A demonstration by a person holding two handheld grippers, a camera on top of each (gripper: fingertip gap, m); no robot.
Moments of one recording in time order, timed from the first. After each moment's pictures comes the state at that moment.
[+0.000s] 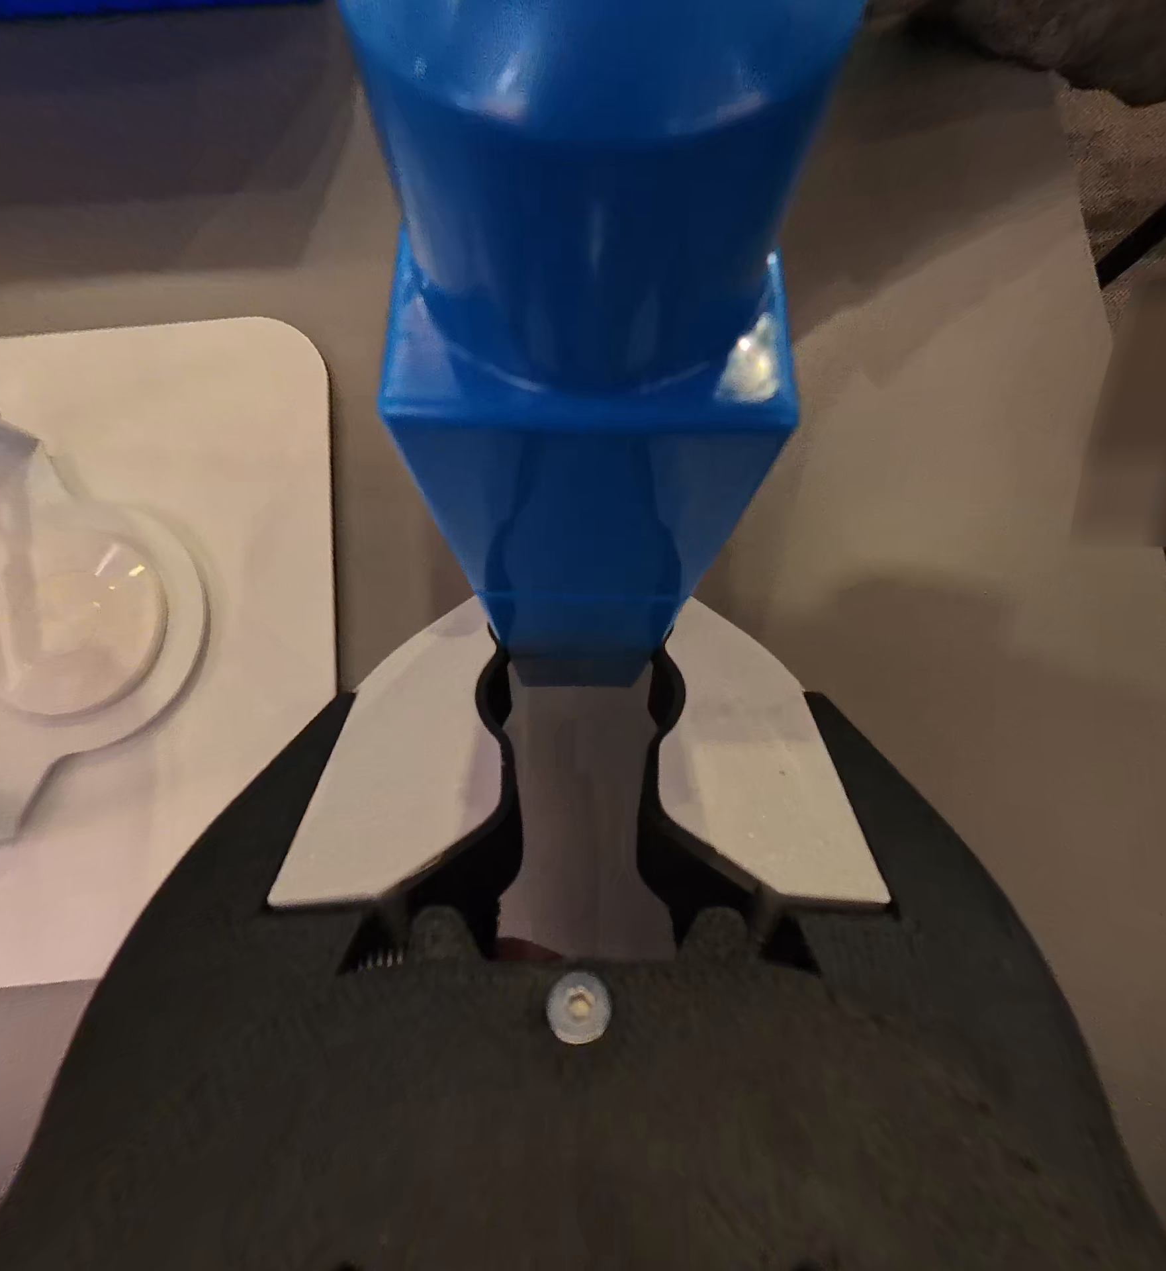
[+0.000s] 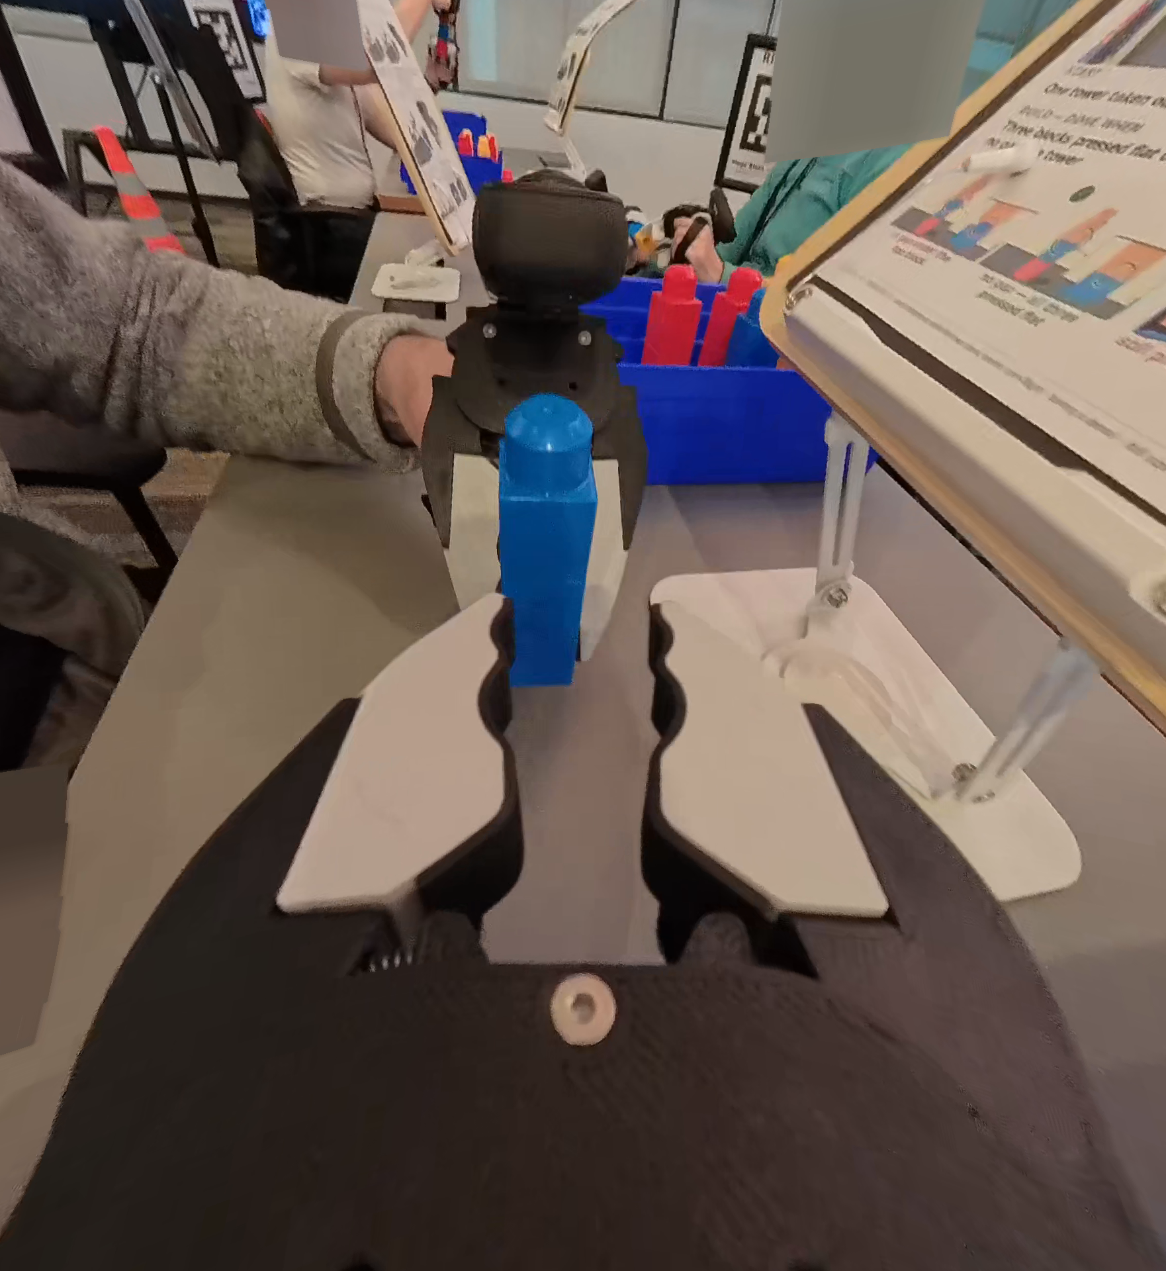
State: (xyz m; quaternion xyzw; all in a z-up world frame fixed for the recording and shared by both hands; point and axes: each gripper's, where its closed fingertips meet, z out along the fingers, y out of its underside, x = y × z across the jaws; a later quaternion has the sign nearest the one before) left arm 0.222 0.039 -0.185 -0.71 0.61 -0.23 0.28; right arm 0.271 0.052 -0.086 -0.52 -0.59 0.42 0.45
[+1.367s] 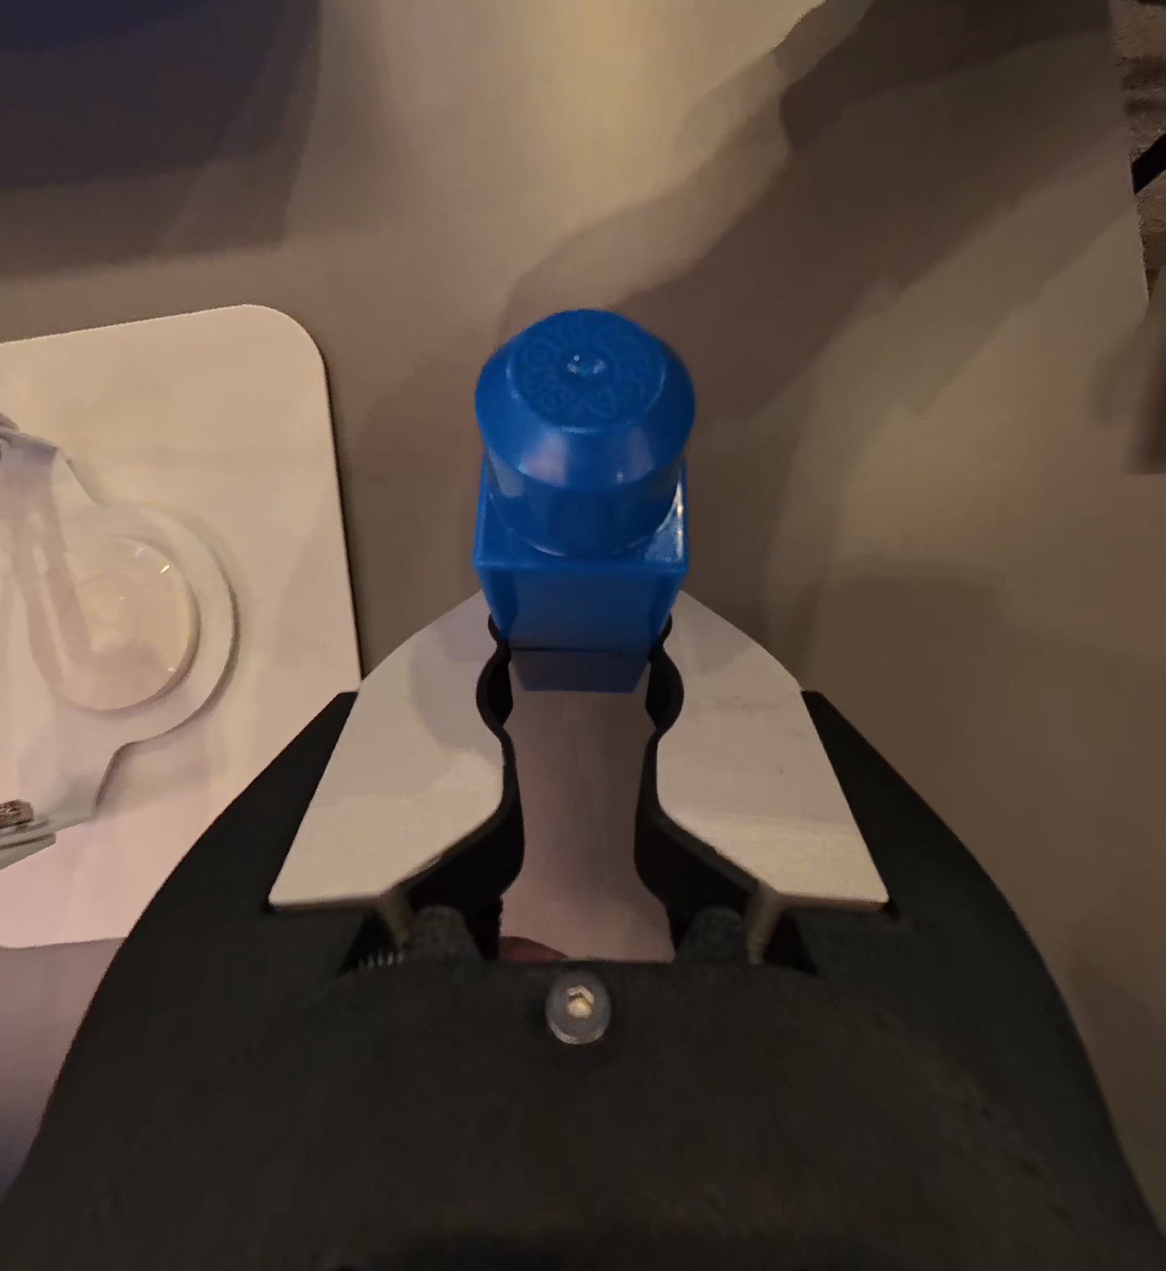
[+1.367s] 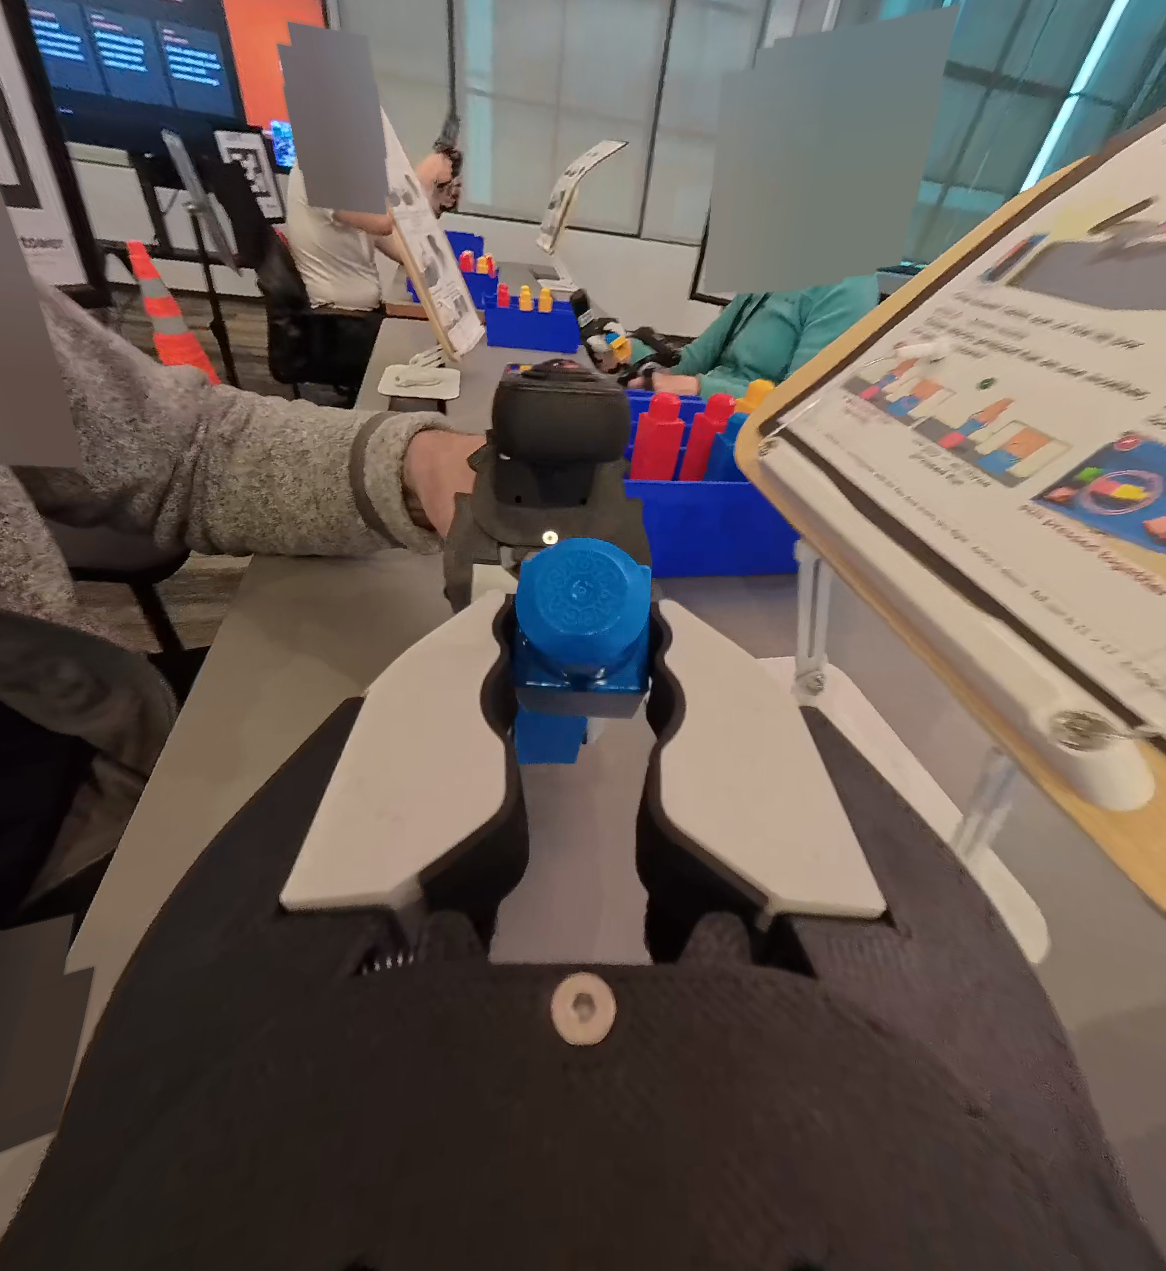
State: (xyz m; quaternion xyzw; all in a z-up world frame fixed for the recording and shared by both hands) left arm 0.219 0.038 -0.179 -0.71 0.64 -0.18 0.24; right arm 0.269 0.041 -0.040 -0.49 -0.56 0.45 0.49
